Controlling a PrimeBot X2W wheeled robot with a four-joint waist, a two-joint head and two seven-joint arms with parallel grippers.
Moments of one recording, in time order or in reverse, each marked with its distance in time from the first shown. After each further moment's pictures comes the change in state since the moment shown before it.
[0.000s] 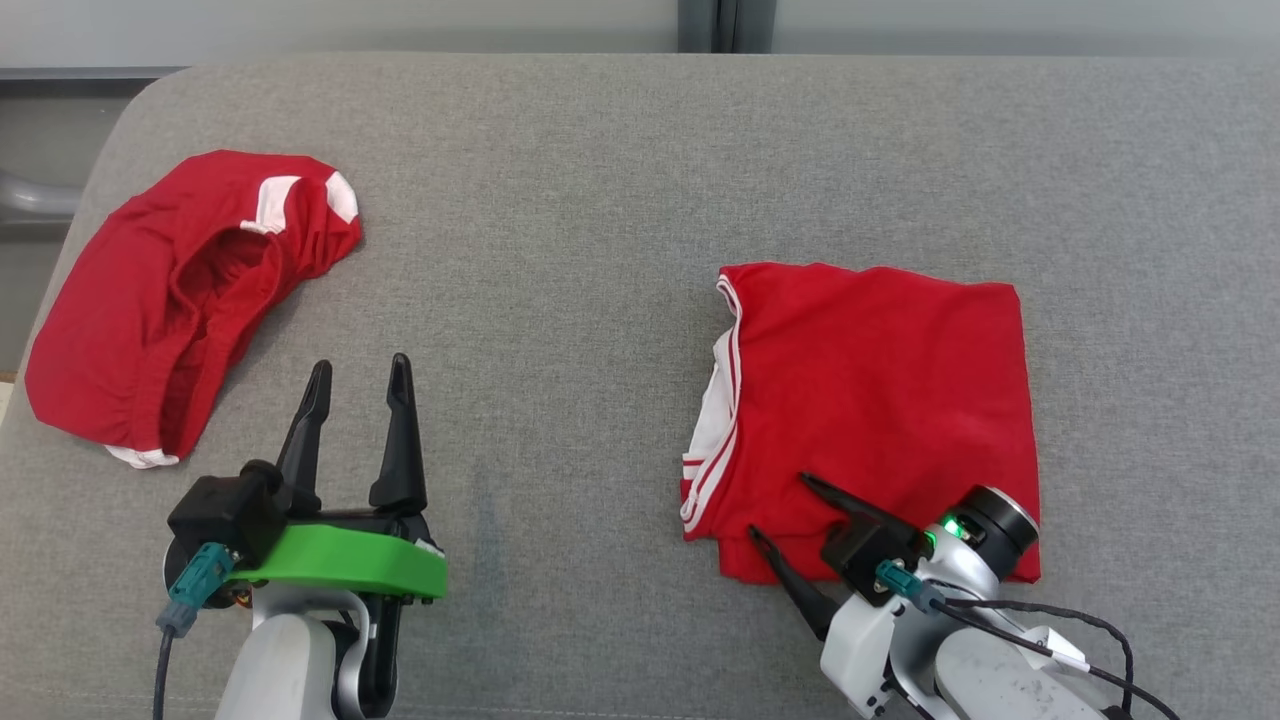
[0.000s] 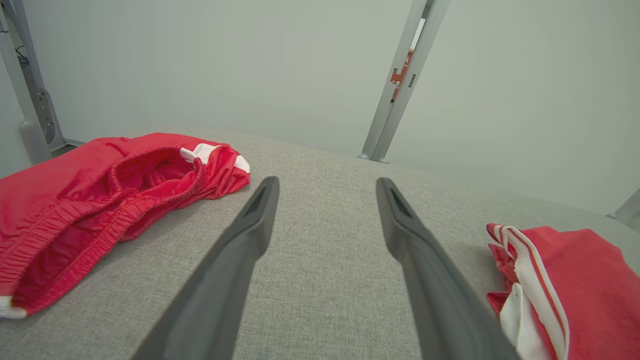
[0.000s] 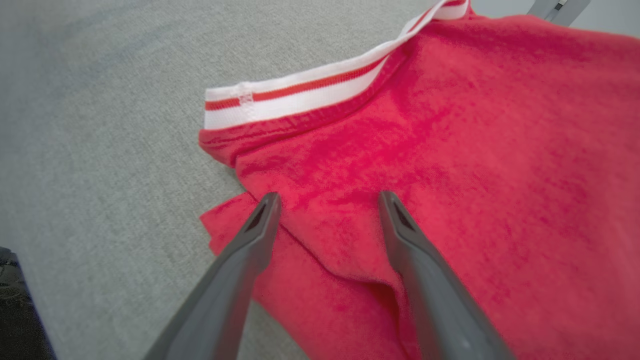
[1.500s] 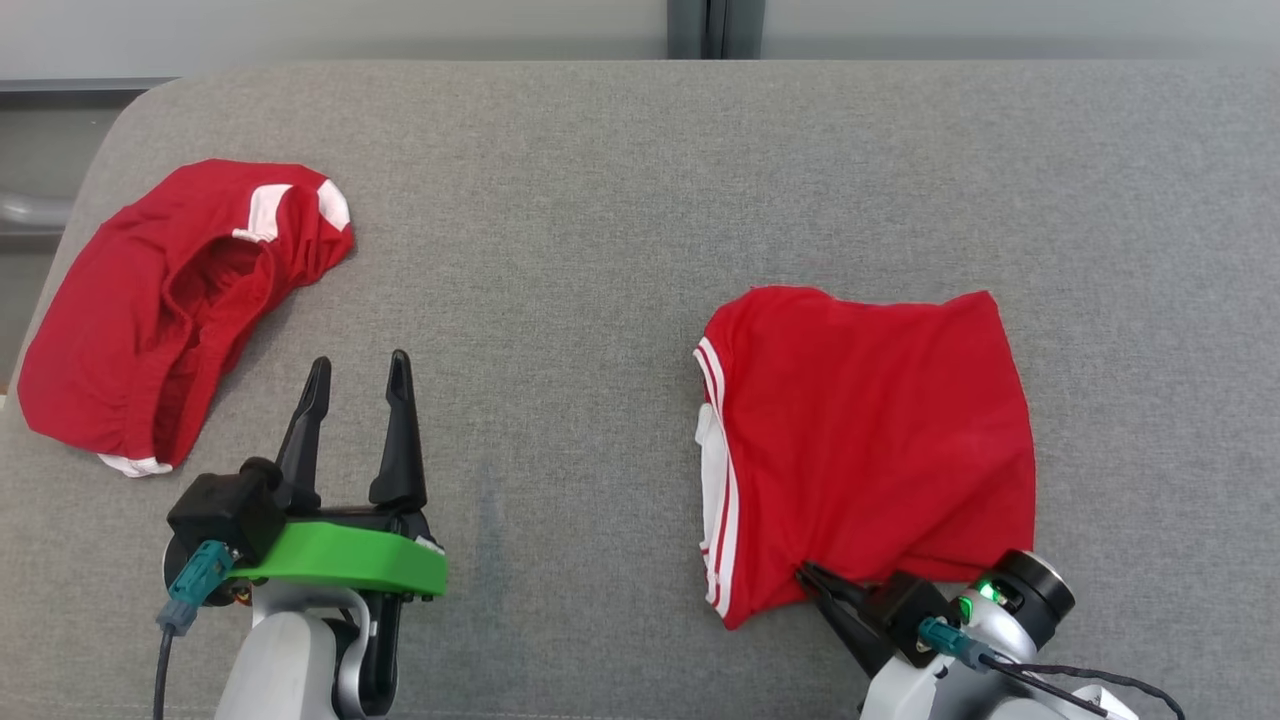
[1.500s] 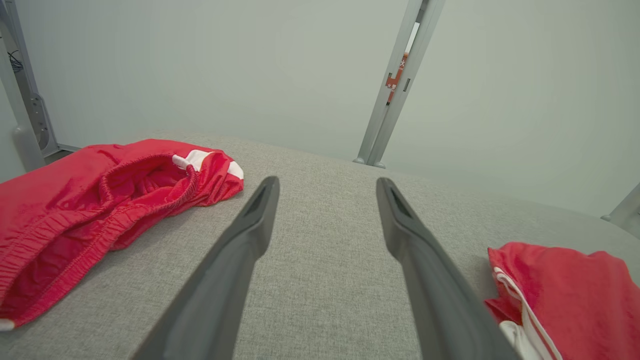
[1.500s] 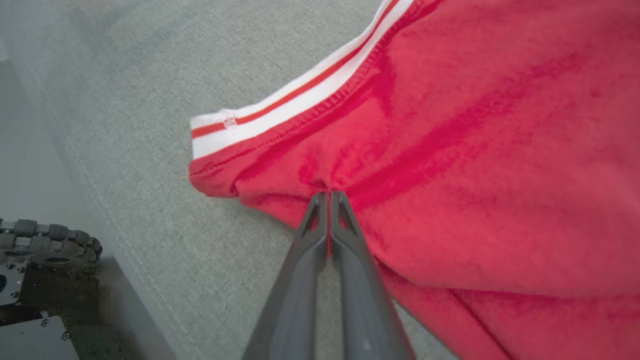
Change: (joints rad) left arm -0.003 0.000 -0.001 -0.004 0.000 0.006 0.000; right arm 0.159 -0.102 0.000 -0.227 0.097 0.000 0.107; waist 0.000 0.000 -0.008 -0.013
